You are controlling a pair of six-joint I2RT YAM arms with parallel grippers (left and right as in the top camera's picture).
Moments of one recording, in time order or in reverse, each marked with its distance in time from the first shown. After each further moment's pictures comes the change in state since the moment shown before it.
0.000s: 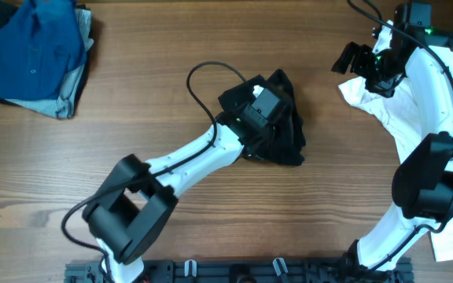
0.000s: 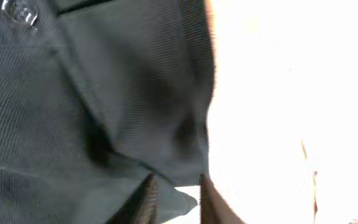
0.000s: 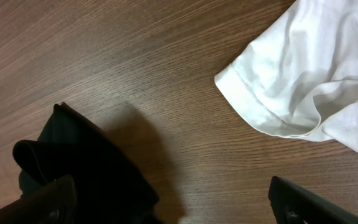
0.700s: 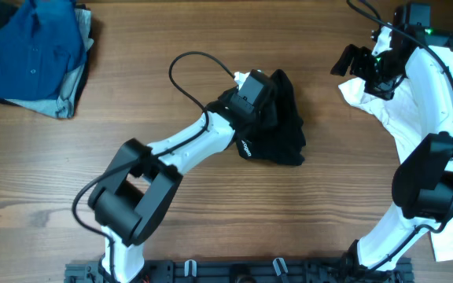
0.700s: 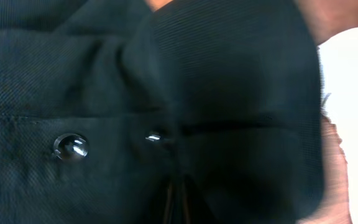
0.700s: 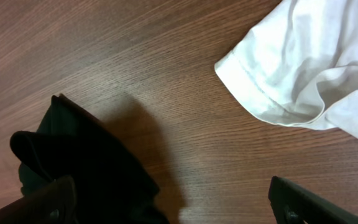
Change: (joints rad) left arm 0.102 0.094 0.006 0.081 -0.108 0.016; right arm 0.000 0.000 0.000 -0.032 -0.008 0.000
